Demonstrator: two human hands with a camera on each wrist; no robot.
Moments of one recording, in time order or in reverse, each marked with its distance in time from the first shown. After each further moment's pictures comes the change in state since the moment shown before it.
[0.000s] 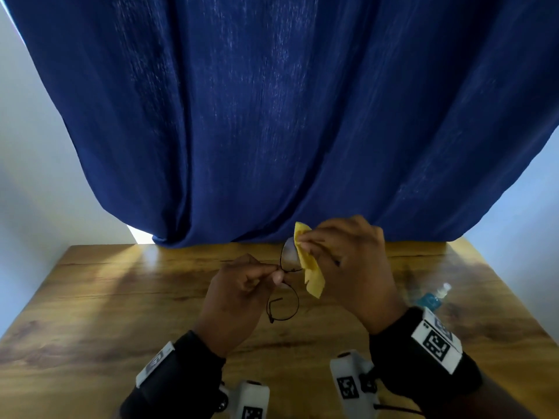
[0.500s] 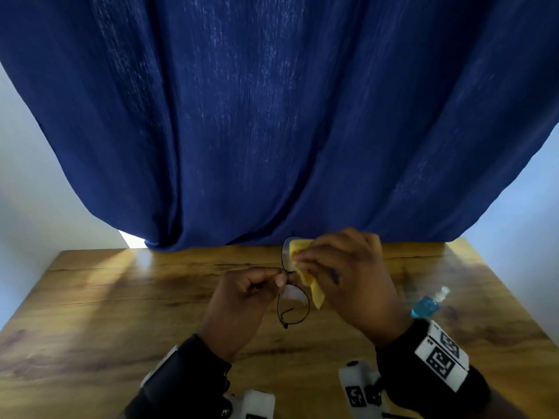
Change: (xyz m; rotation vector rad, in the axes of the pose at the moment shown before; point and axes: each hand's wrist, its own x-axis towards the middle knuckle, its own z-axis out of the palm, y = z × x) left_hand 0.012 0.006 0.023 -0.301 -0.073 -0.138; right_hand -0.011 0.025 0.000 -0.020 -0.088 -0.061
